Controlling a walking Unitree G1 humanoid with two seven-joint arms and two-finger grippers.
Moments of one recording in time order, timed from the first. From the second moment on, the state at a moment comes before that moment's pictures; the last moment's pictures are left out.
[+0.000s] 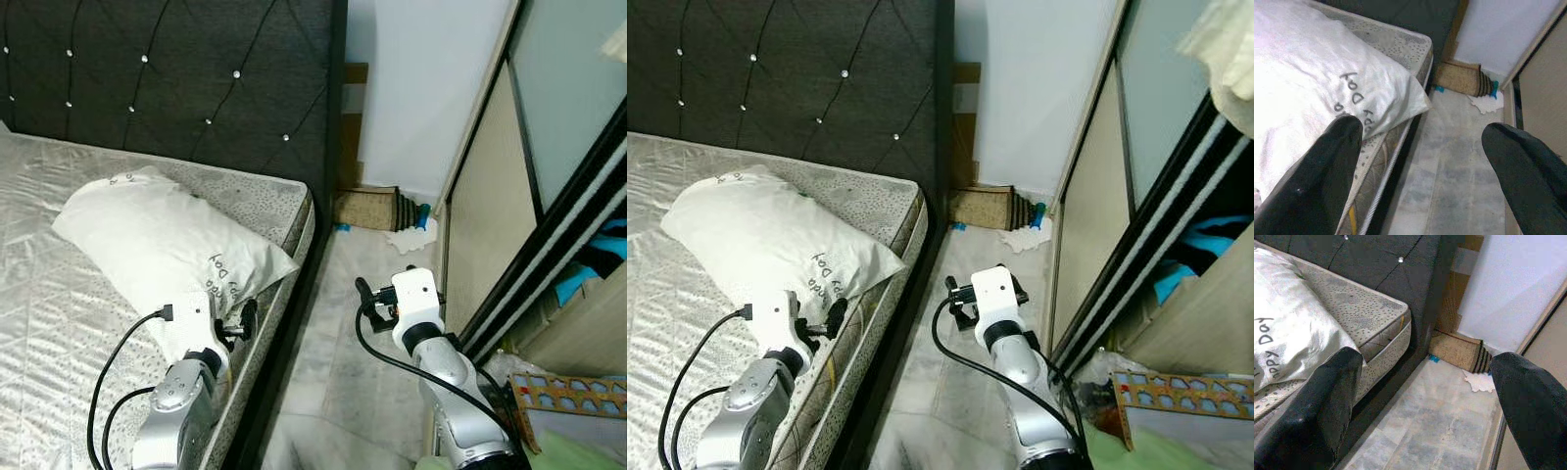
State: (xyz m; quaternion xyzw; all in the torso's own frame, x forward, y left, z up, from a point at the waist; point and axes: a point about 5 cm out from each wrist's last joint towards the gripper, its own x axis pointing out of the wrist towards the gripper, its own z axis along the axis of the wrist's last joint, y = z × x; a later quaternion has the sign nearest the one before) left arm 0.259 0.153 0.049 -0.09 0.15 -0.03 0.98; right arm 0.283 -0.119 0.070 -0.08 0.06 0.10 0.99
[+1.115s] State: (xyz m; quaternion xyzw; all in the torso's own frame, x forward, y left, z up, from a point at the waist) left arm 0.263 0.164 0.057 -0.06 0.12 -0.01 0.99; right arm 0.285 -0.111 0.081 -0.08 0.03 0.12 0.99
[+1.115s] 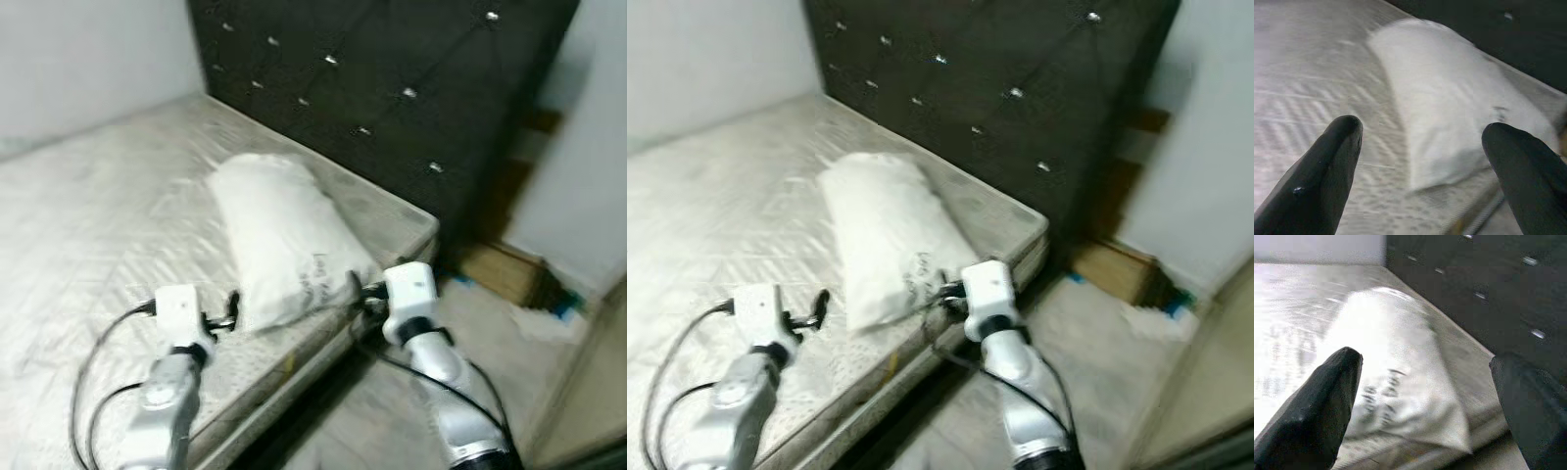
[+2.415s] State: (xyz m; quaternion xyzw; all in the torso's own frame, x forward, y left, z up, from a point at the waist) left arm 0.263 0.144 0.066 -0.02 0.10 -0.07 0.99; right arm 0.285 -0.128 0.079 -0.09 0.04 0.10 0.99
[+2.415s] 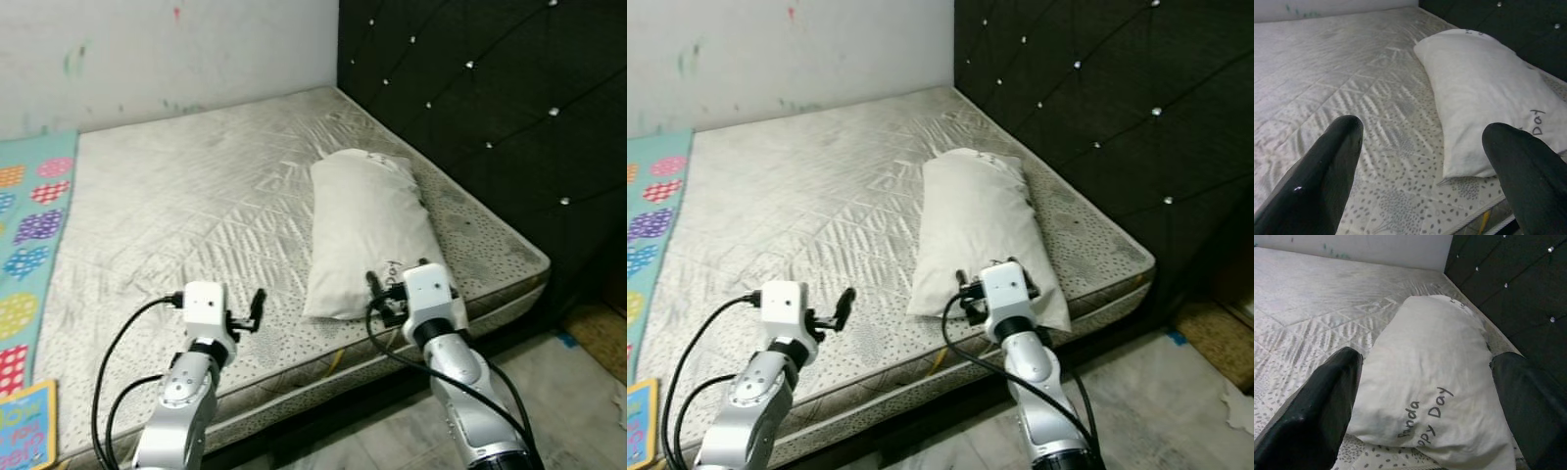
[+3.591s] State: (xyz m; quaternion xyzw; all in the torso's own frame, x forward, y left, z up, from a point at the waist) left arm 0.265 0.138 0.072 -0.07 0.08 -0.07 0.99; right arm 0.285 -0.131 0.076 -0.11 0.05 0.10 0.99
